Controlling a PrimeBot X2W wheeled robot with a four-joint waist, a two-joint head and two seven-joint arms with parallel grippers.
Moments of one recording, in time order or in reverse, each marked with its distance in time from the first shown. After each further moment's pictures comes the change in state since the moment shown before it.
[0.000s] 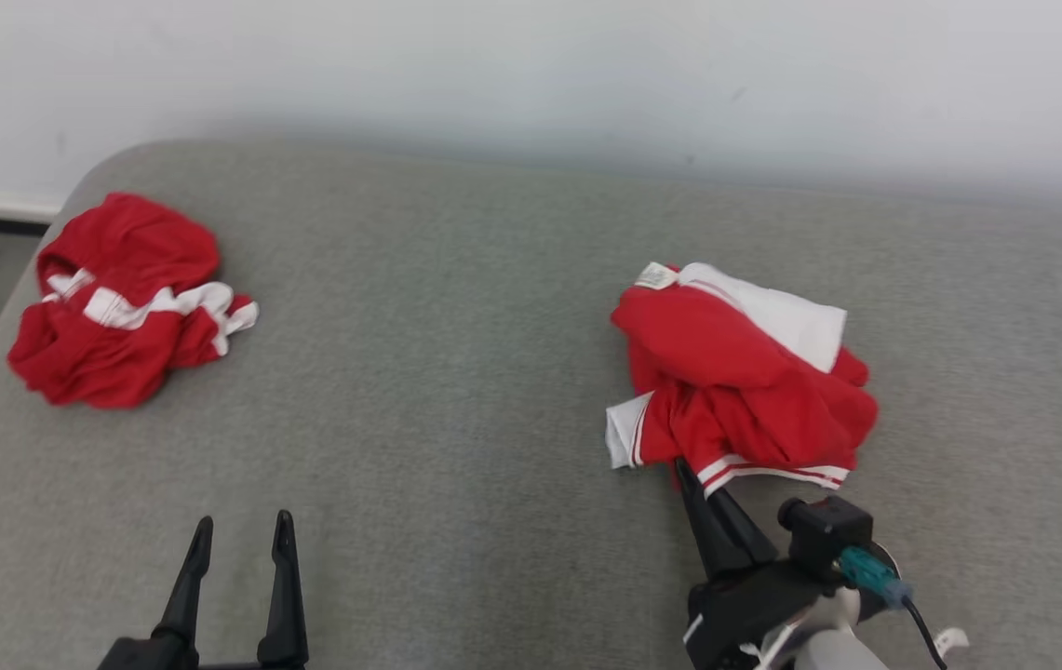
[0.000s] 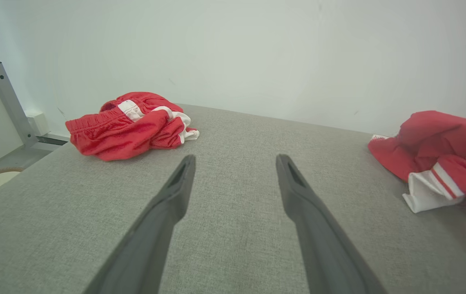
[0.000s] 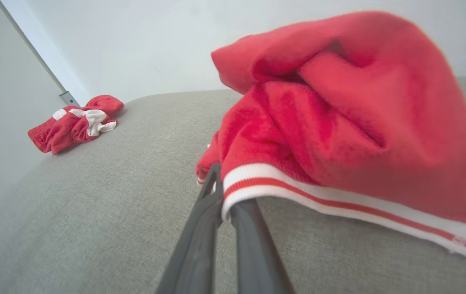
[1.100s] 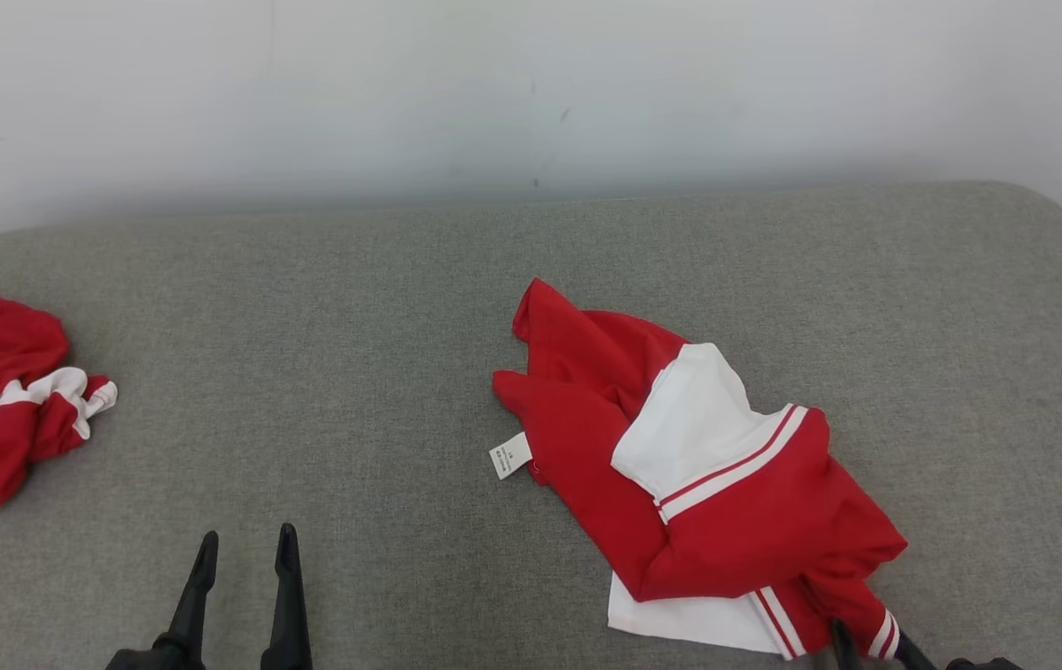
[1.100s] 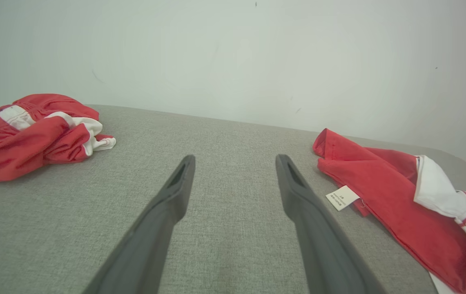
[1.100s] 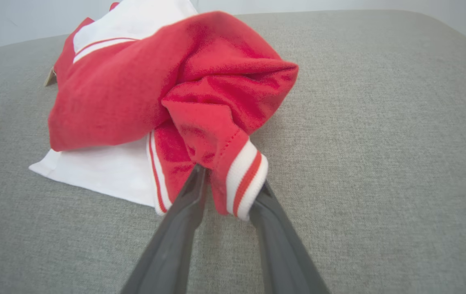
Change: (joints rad) left arm 0.025 0.000 -0.014 0.003 -0.042 0.005 0.000; right arm 0.420 -0.167 -0.195 -0.239 -0.057 0.000 0.054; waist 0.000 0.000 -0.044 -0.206
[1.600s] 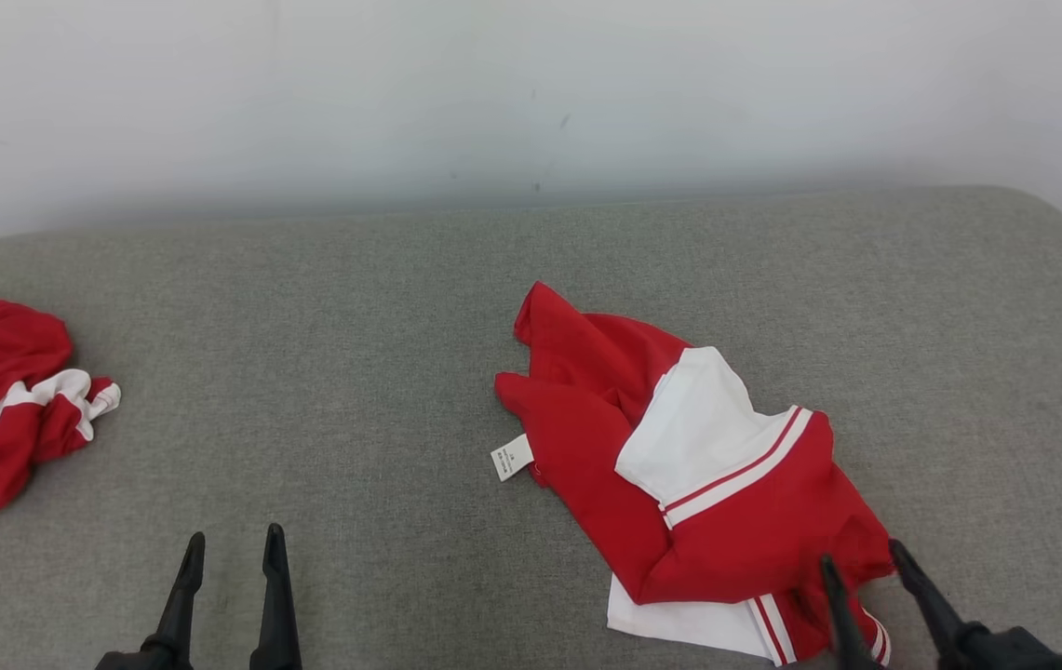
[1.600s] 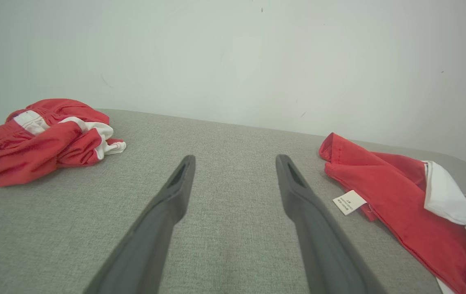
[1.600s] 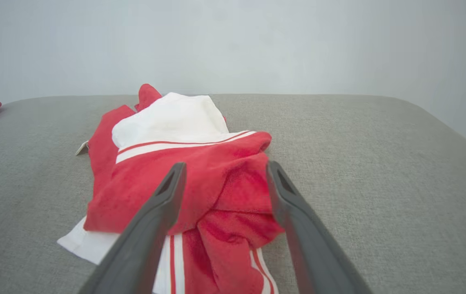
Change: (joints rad) left arm 0.004 0.000 0.019 -0.006 0.003 0.000 0.000; right arm -0.001 0.016 -0.043 -0.153 -0.064 0.000 -0.047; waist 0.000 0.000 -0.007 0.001
